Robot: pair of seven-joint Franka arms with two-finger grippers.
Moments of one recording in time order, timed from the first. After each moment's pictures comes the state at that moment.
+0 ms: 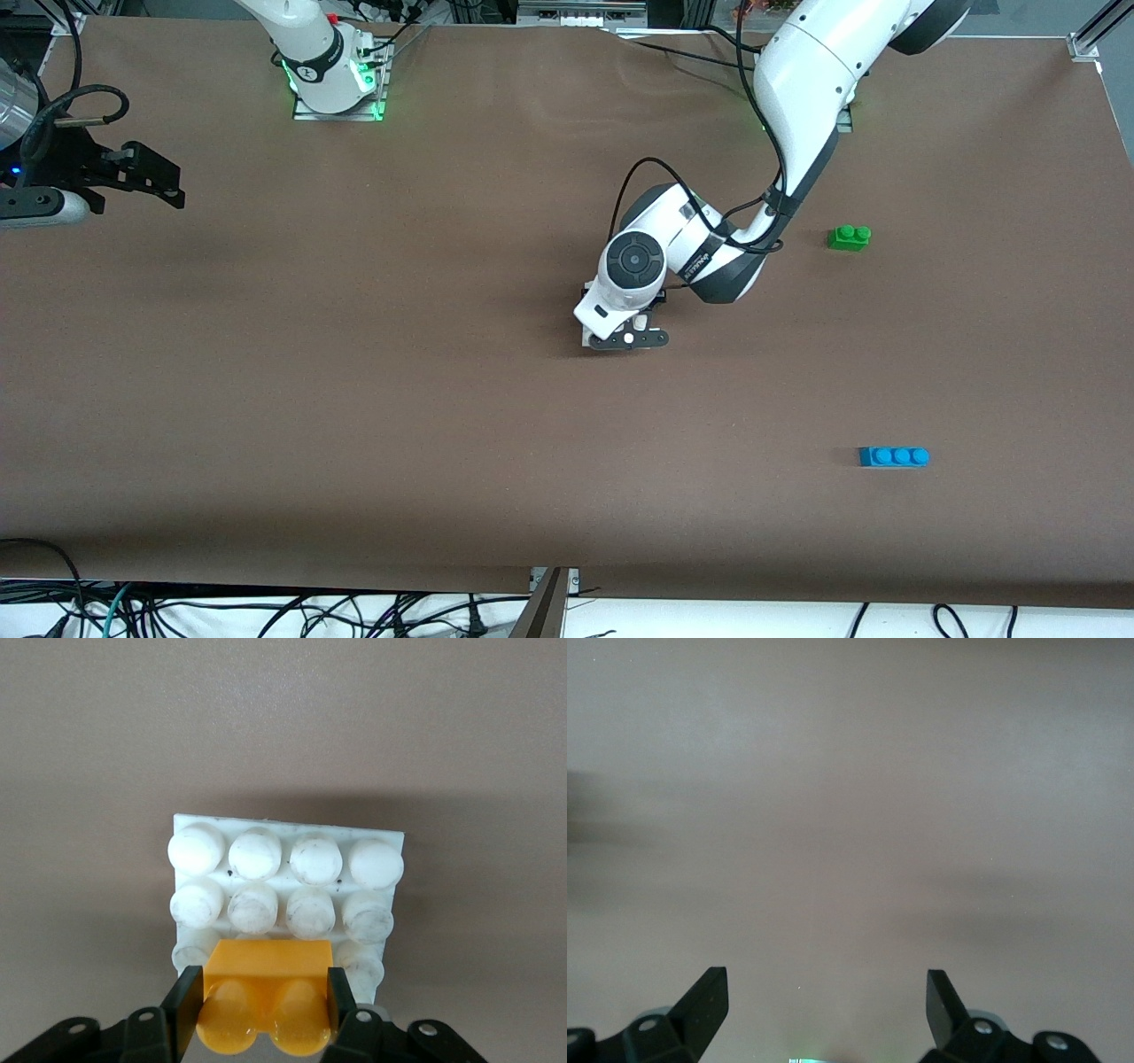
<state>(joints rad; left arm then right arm) -0.39 0.77 -0.33 -1.47 0.12 2.04 -0.78 0.09 0.03 -0.02 -1.52 -0.01 1.50 -0.02</state>
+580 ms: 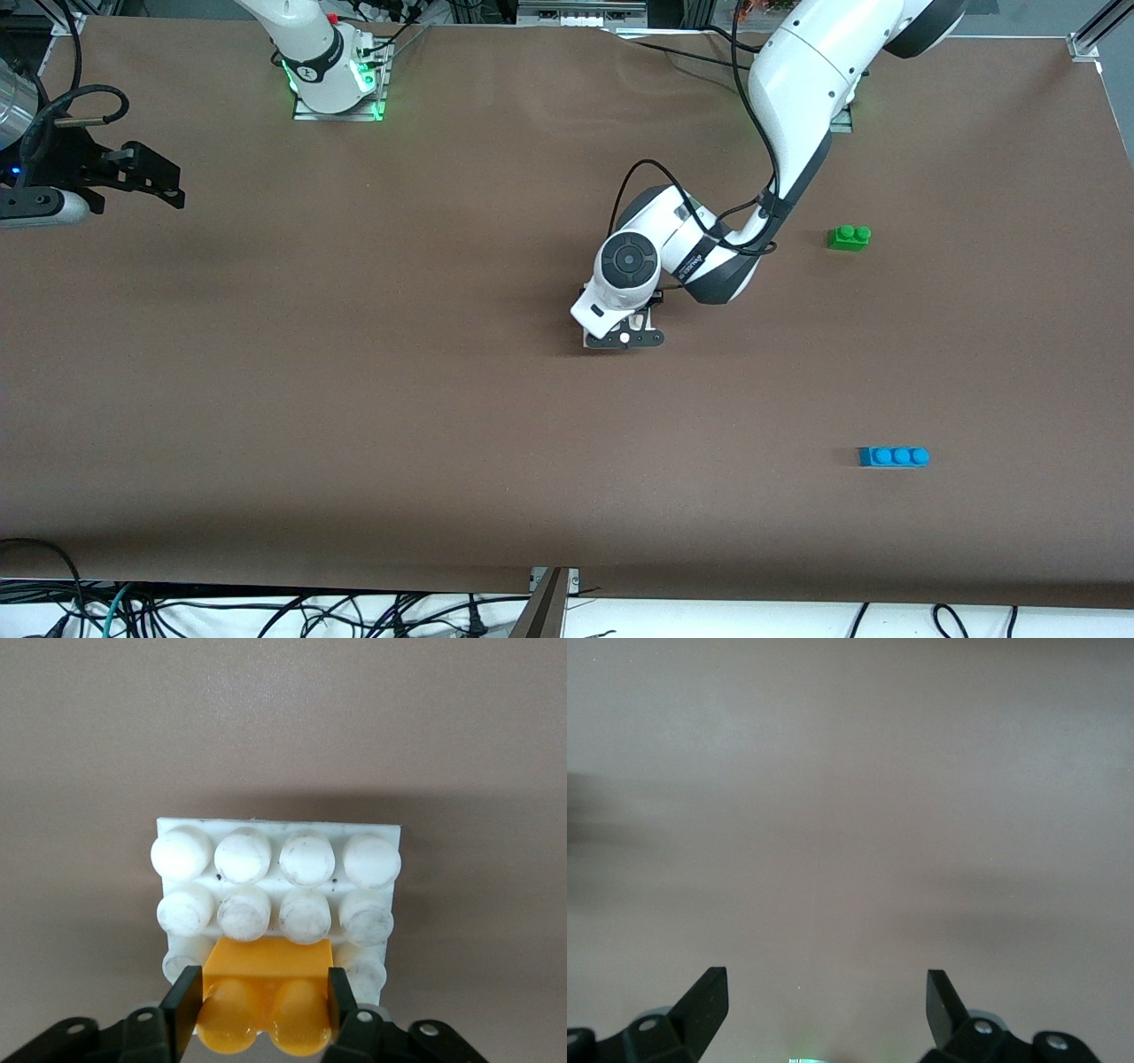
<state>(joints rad) -0.40 0.78 -0.33 -1.47 0.14 2.05 -0.80 0.09 0.03 -0.02 -1.52 -0.01 1.50 -0.02</state>
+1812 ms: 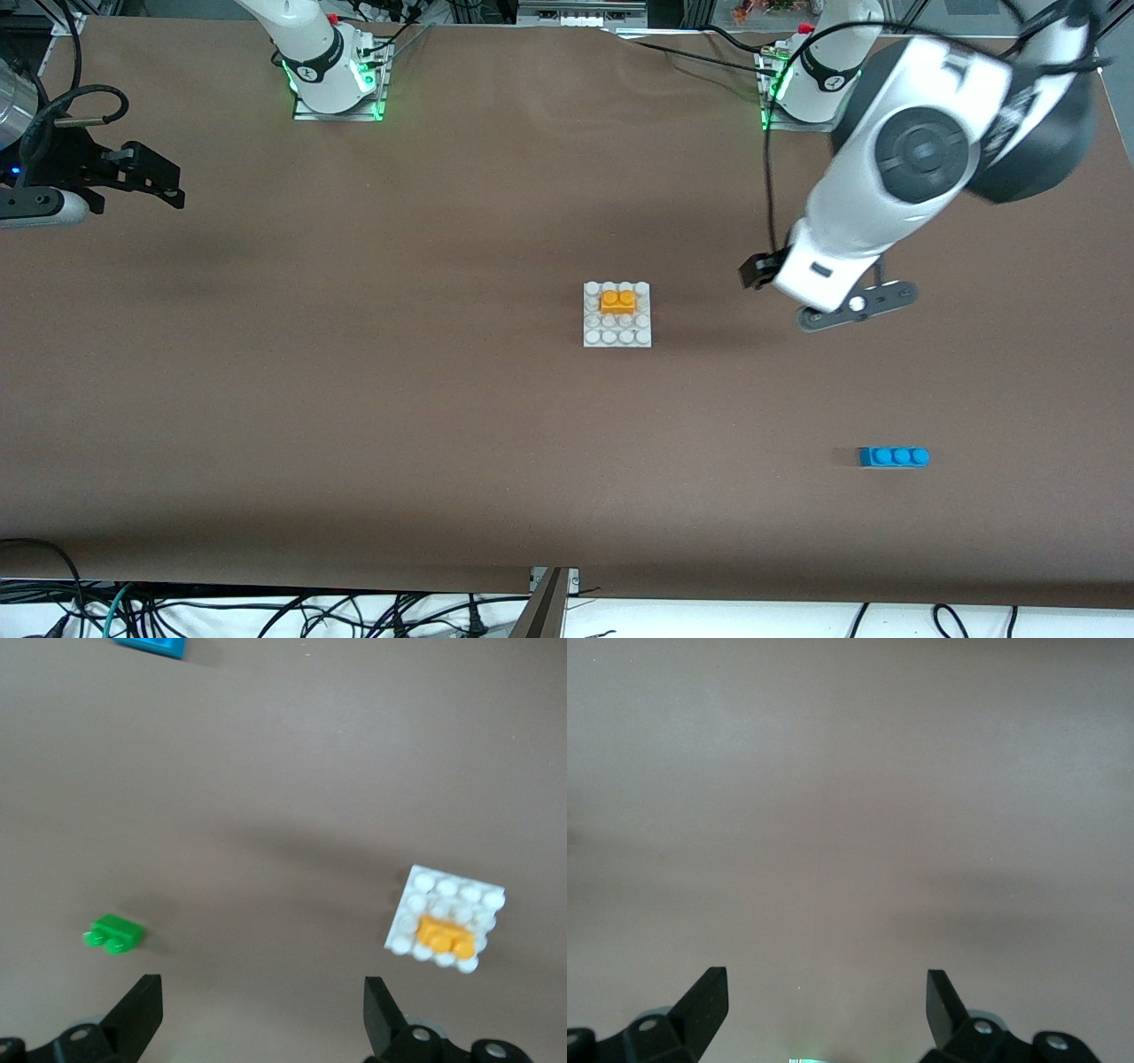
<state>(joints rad) -0.08 0.30 -0.31 -1.41 0.08 1.53 -0.64 0.09 0.03 -0.02 -1.52 -0.01 1.50 -0.02</state>
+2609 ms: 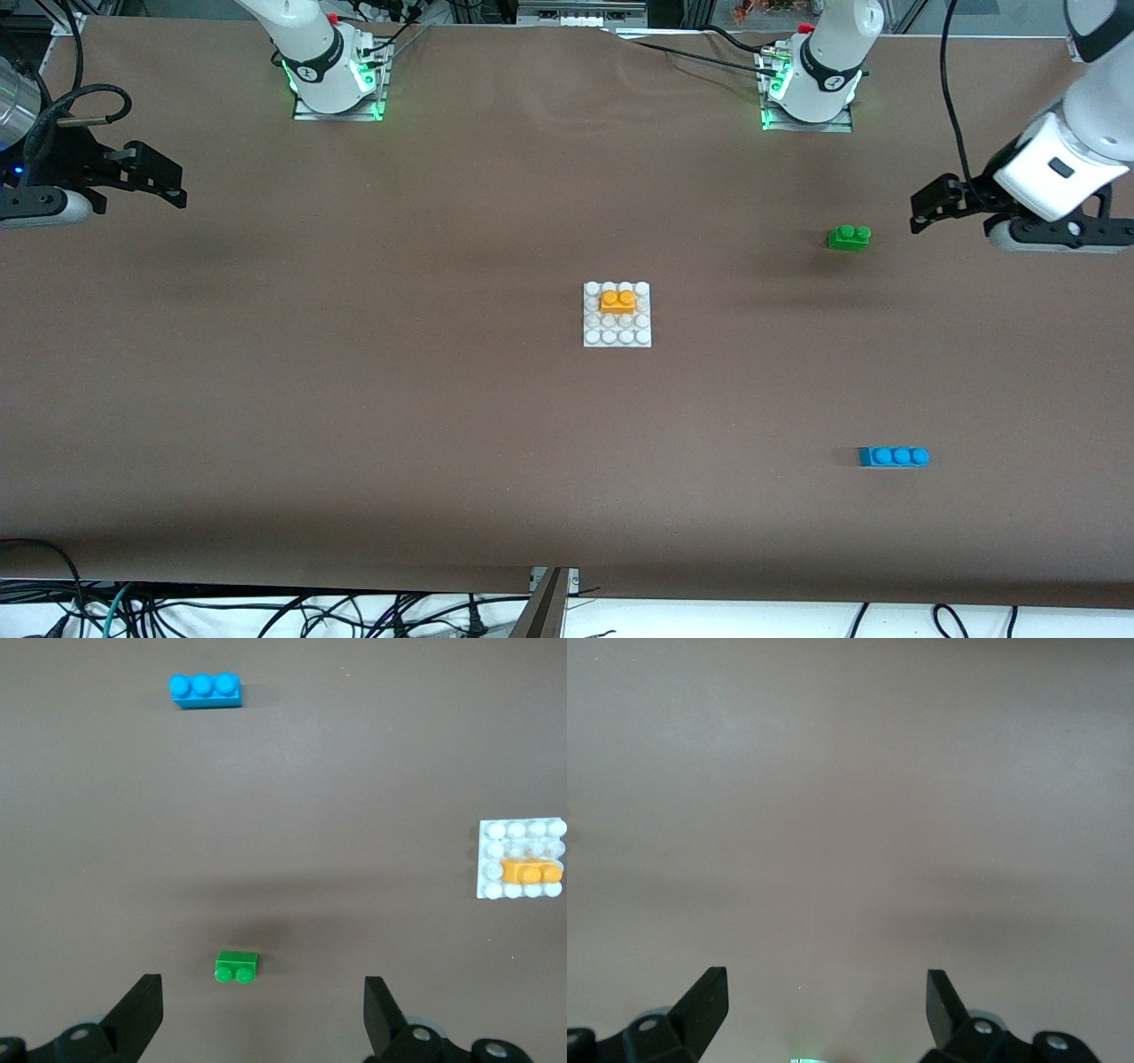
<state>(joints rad) 0.04 -0.06 -0.12 -1.76 -0.01 1.66 -0.06 0.09 0.03 -0.02 -1.52 -0.01 1.50 -0.02</state>
